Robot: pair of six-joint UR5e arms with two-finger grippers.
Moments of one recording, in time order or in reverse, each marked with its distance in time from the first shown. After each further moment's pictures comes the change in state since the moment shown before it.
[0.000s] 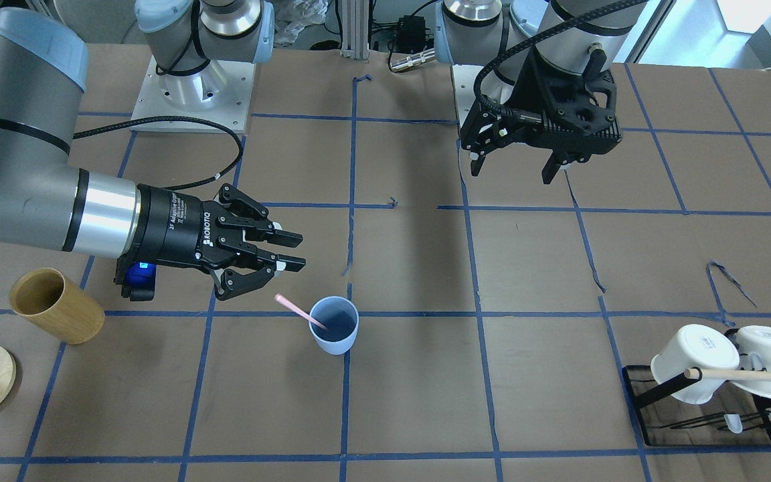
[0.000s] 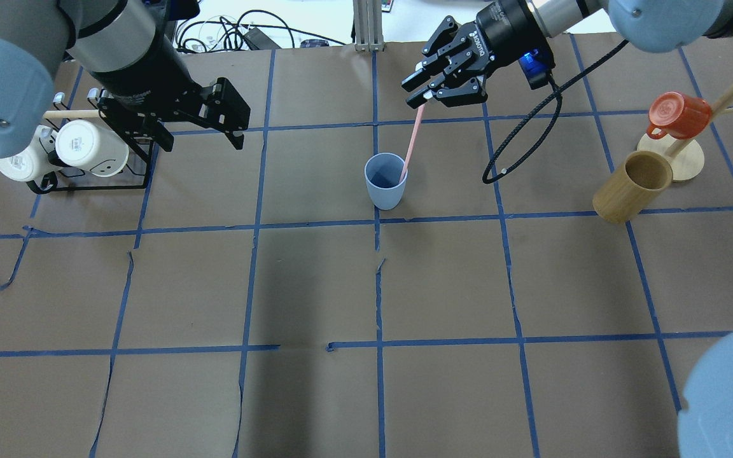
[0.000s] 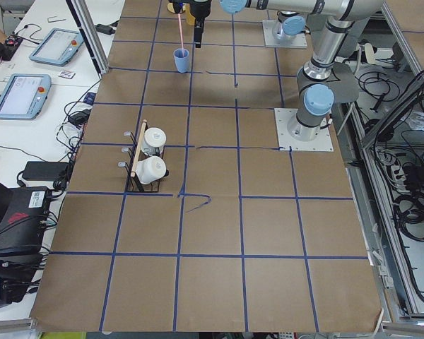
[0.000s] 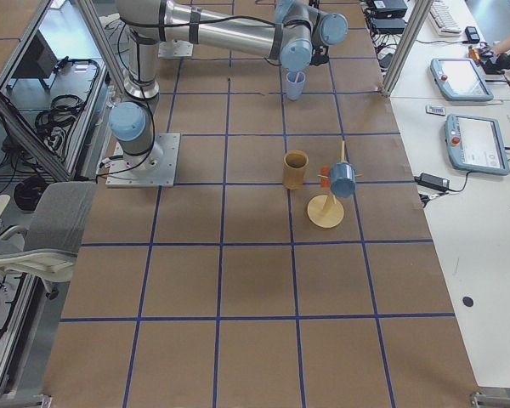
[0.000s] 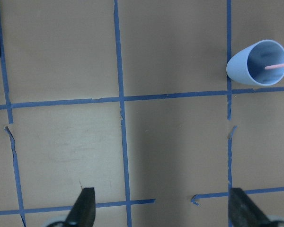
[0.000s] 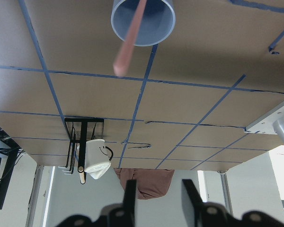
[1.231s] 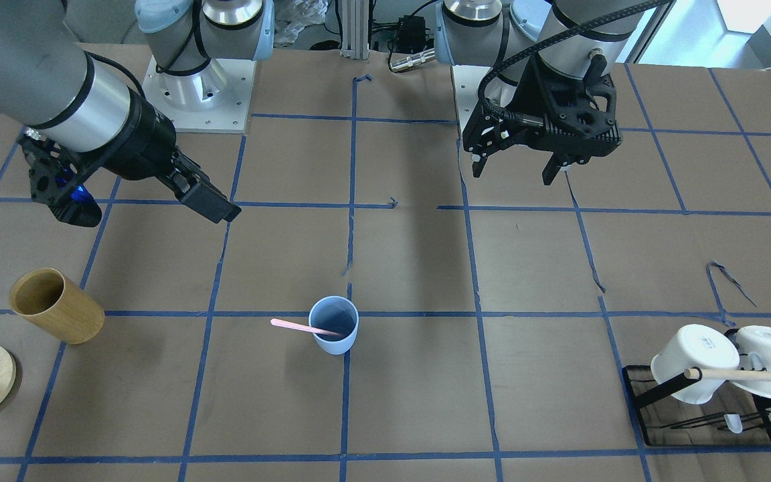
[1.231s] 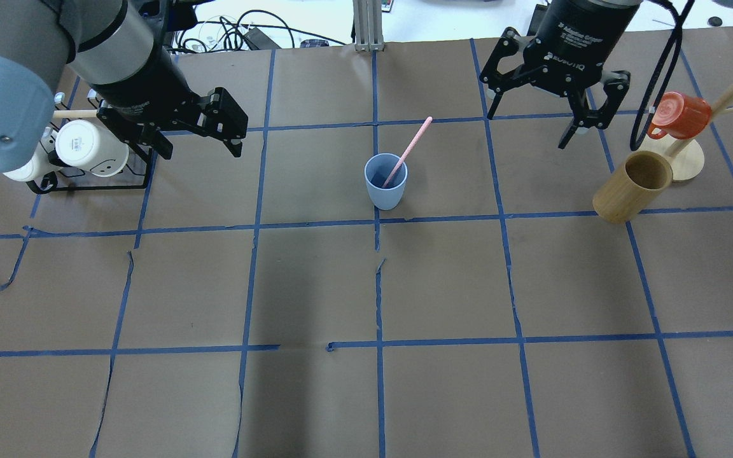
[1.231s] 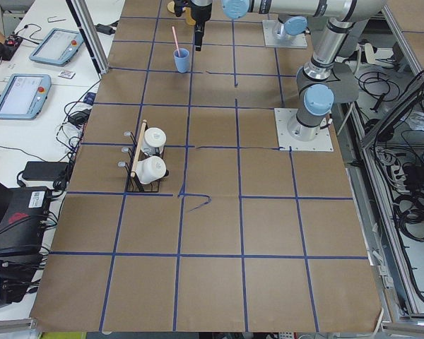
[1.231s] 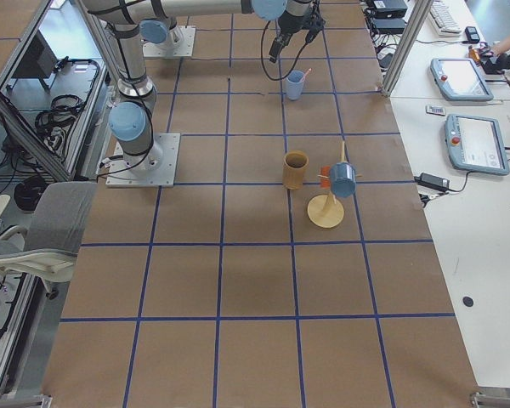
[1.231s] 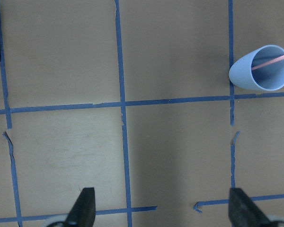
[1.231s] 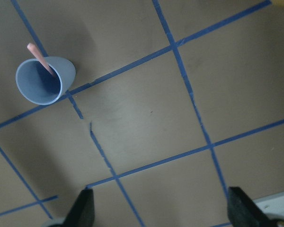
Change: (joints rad) left arm 0.007 0.014 -0.034 0.012 -0.004 0.004; right arm 0.056 -0.196 -0.052 0.127 -0.781 -0.869
